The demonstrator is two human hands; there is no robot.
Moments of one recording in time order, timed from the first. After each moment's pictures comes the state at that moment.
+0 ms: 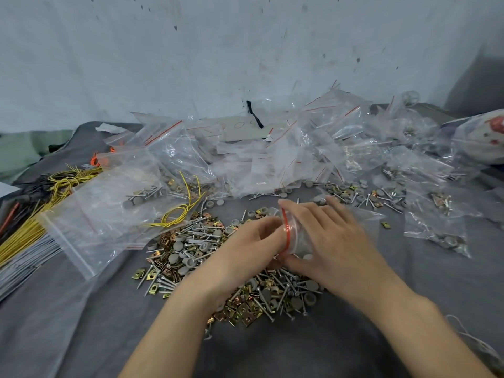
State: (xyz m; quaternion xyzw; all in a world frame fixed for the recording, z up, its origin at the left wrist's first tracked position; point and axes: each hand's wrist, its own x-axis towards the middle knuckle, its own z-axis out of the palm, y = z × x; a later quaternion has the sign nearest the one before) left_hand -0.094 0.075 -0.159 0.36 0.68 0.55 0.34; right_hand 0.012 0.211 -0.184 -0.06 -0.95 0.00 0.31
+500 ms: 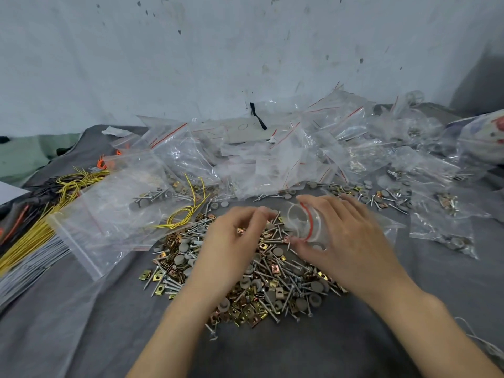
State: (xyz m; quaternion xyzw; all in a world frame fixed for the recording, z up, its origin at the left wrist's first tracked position) left_hand -0.108 0.056 -0.161 0.39 0.77 0.51 0.04; right_hand 0.014 0.218 -0.180 -0.10 -0.93 0.04 0.34
